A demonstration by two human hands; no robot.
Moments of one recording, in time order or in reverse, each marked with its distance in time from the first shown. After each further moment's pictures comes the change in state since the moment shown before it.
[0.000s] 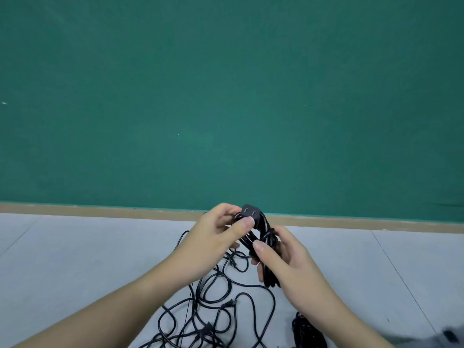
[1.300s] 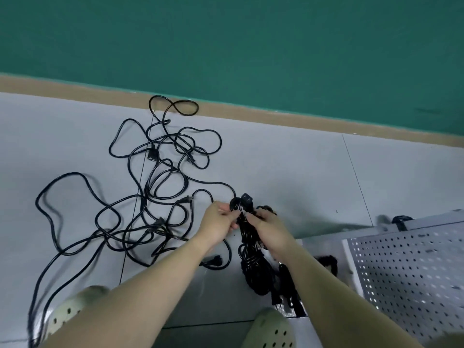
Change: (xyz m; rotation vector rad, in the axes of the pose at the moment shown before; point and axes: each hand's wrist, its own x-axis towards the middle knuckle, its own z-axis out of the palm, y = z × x) left_hand -0.003 -0.313 0.165 -0.210 0.081 -0.664; right_hand -0.021 0.285 -0.093 -0.250 0.214 0.728
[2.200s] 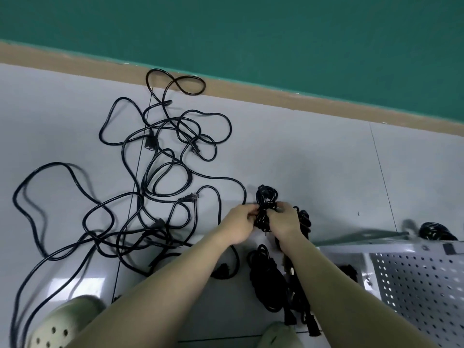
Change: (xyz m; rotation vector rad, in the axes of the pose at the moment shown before) left_hand 0.075 -0.037 0.019 0.449 -0.329 0.133; right_hand 0.081 0.017 0.006 -0.112 0.317 0.173
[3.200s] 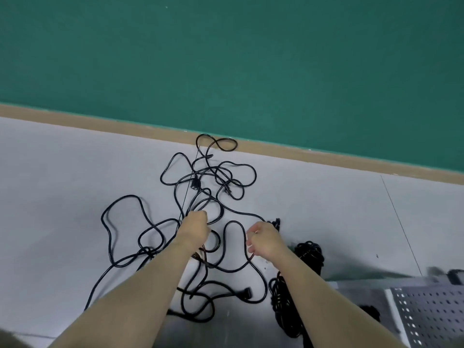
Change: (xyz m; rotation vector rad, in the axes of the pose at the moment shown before) left_hand -0.095 -0.005 -0.148 0.590 0.499 -0.301; right_hand -0.094 -0.069 0.025 -0.190 -0.386 -0.278
